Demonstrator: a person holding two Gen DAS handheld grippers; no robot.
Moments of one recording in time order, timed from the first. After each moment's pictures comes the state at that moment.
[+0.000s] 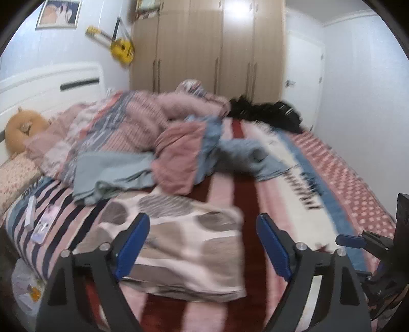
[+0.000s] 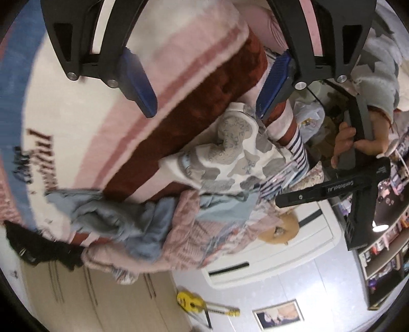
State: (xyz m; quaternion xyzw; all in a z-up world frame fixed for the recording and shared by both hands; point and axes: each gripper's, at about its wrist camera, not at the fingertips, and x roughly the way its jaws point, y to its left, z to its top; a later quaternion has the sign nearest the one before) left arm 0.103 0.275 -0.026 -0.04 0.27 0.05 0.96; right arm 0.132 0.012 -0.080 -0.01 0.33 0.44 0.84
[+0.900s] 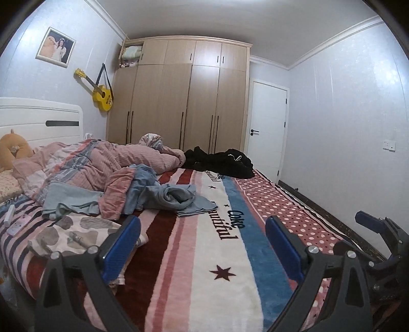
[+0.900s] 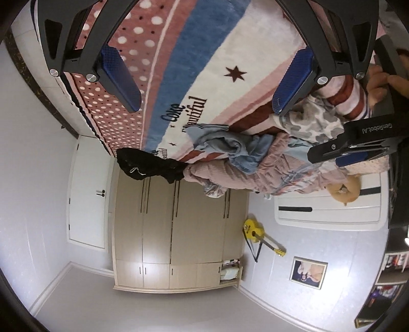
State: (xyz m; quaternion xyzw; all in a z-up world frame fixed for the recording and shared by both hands) left arm 0.010 0.102 -0.011 -0.05 0.12 0.00 0.99; right arm -0.010 -0.148 -0.002 -0.07 0.12 0.20 0.97
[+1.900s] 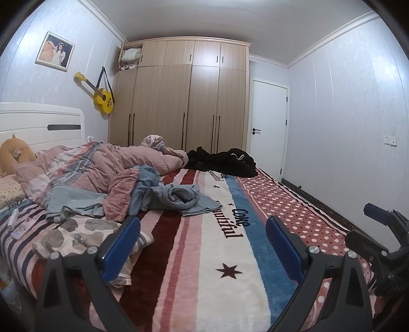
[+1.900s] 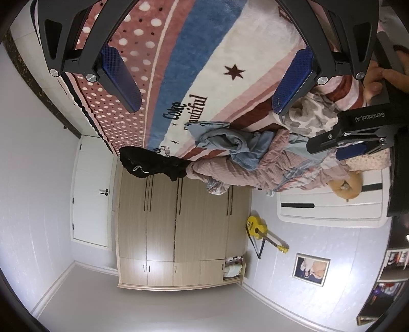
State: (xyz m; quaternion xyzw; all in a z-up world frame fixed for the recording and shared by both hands) left arm 0.005 0.101 -0.013 -0.04 0.12 0.01 0.99; right arm -0.016 -0.146 0.003 -0.07 0.11 0.20 0.97
